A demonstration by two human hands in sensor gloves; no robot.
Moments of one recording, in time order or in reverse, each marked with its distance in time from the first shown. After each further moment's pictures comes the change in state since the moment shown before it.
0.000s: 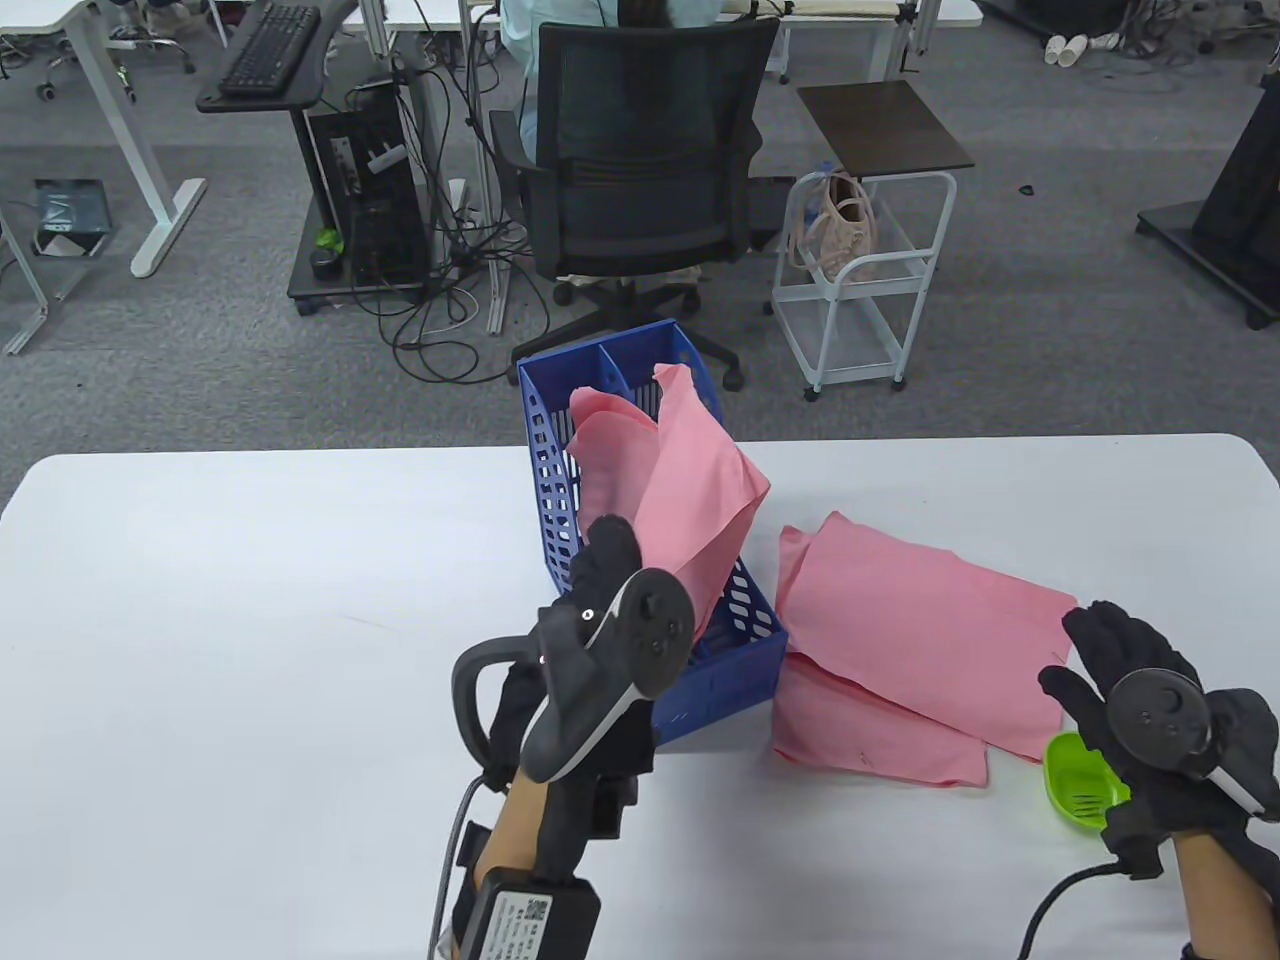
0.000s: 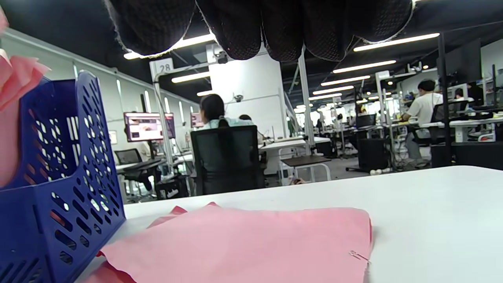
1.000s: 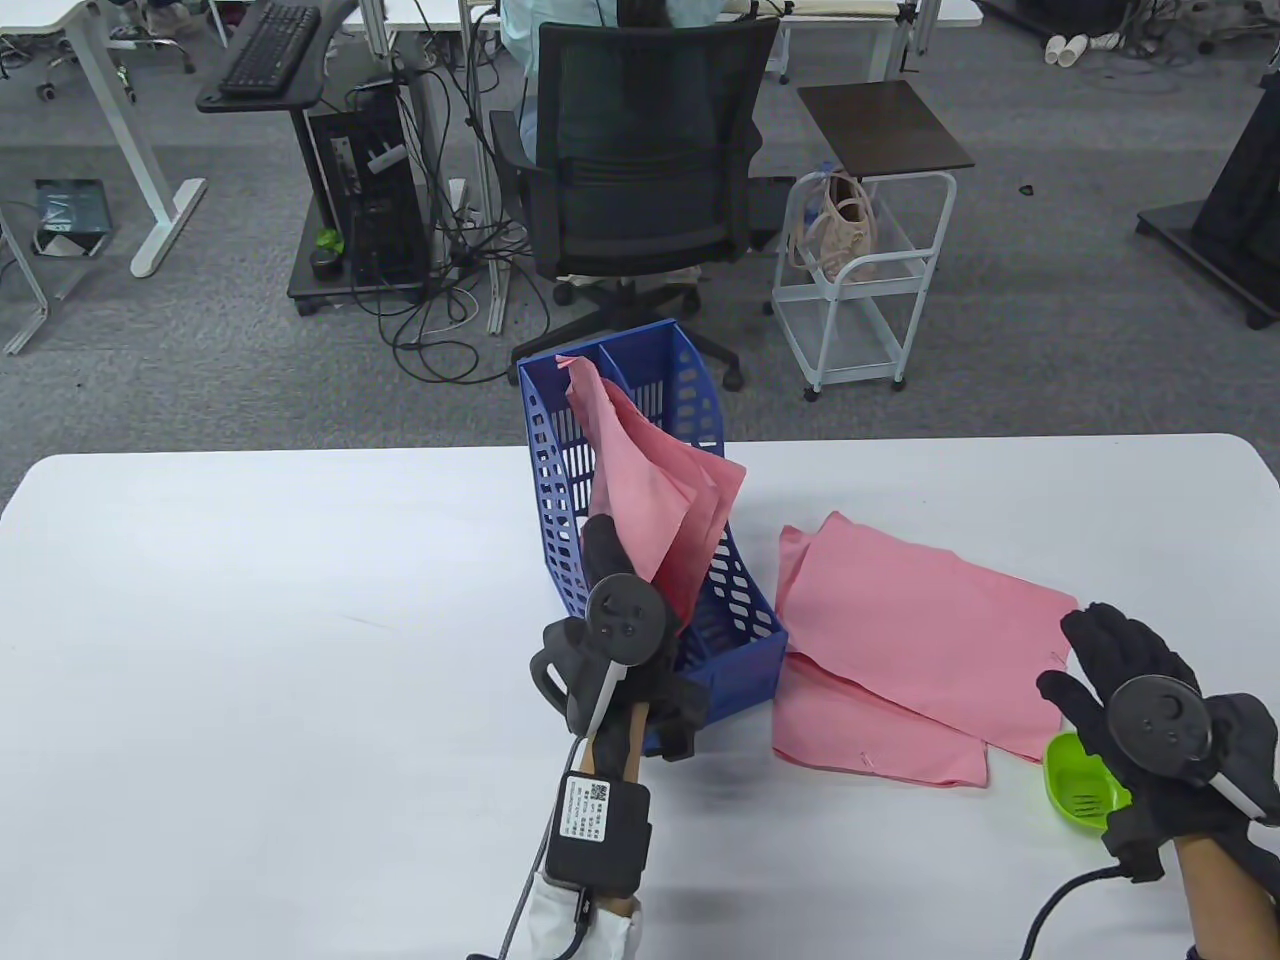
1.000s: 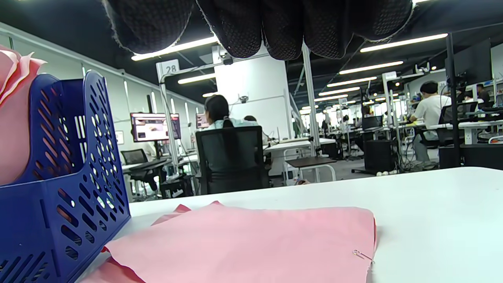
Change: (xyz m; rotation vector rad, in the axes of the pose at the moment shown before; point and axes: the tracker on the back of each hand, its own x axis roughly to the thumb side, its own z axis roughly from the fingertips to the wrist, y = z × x) left_hand -0.025 -0.189 -0.056 0.055 0.115 0.456; right_hand 0.000 0.003 0.002 0.000 -0.006 0.003
